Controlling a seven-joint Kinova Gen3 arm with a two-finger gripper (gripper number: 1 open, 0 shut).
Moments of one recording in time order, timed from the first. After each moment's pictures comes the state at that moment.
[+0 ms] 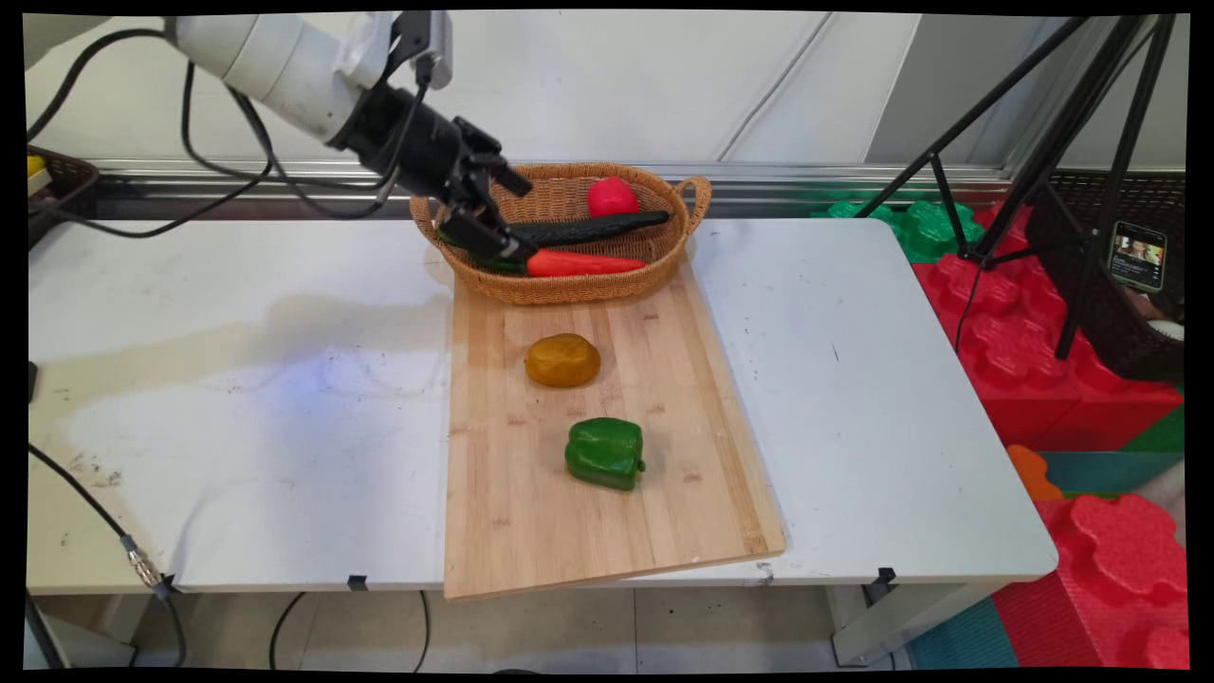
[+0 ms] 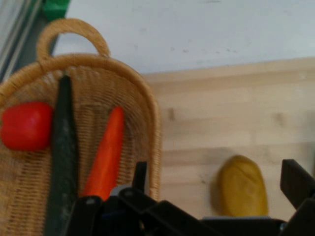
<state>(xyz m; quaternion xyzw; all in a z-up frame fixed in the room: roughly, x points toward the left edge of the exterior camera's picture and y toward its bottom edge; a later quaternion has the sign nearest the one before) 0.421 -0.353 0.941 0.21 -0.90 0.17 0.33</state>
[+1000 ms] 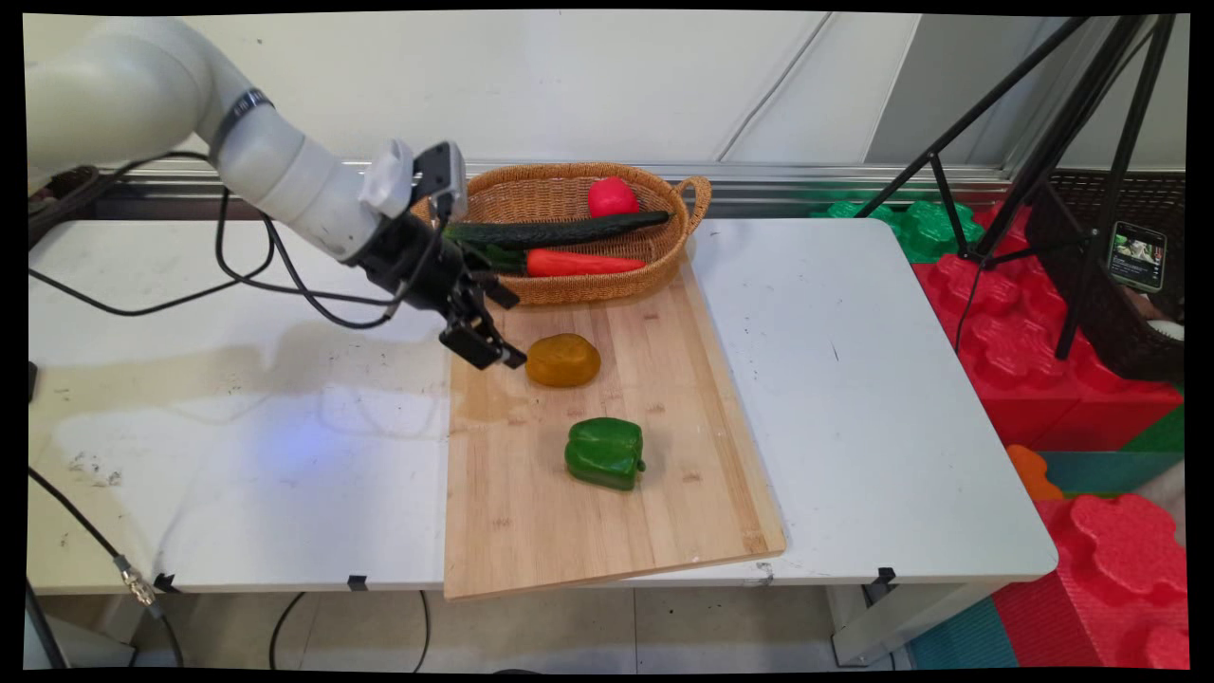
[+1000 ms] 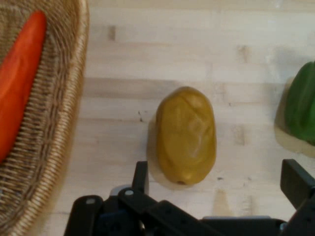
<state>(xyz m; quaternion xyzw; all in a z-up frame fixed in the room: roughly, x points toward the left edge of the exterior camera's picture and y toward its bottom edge) 0.408 -0.328 0.851 0.27 -0.91 0.10 0.30</state>
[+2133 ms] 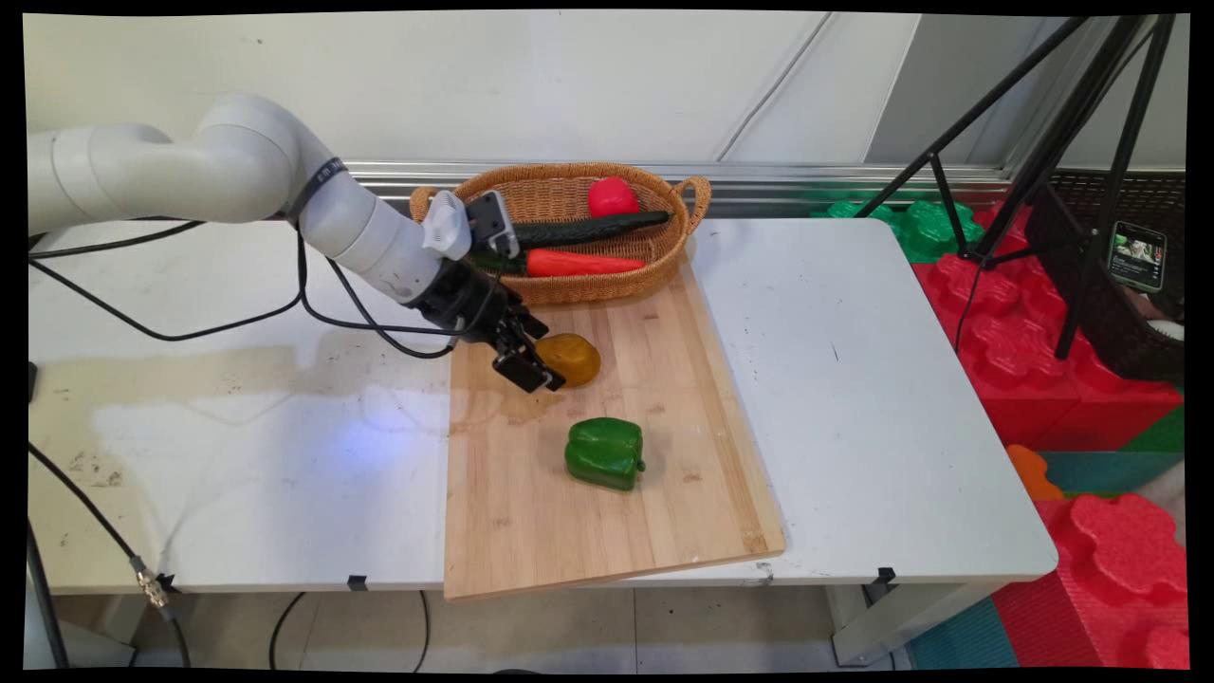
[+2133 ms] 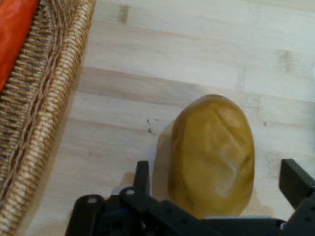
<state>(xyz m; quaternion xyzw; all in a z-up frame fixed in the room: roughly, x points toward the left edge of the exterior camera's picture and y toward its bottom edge) 0.381 -0.353 0.789 0.32 -0.89 0.08 0.31</state>
